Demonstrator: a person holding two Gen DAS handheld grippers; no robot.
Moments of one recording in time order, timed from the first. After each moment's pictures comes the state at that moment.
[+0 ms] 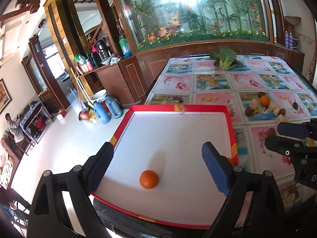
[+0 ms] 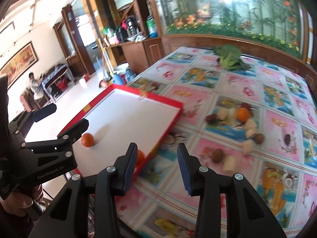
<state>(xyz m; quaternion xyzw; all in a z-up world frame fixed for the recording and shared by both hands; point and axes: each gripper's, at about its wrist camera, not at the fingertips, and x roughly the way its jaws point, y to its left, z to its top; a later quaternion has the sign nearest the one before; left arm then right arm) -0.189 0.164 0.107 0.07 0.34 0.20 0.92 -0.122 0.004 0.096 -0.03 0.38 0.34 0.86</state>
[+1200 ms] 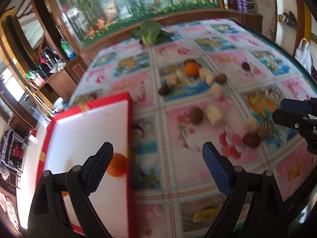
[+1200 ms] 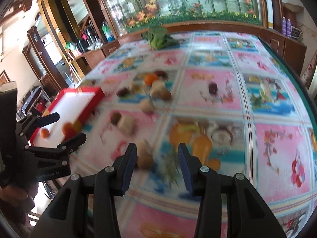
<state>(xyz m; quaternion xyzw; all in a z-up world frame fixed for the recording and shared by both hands) -0.131 0.035 0.045 0.13 0.44 0.04 0.89 -0.108 -0.156 0.037 0.03 0.43 0.25 0.87</state>
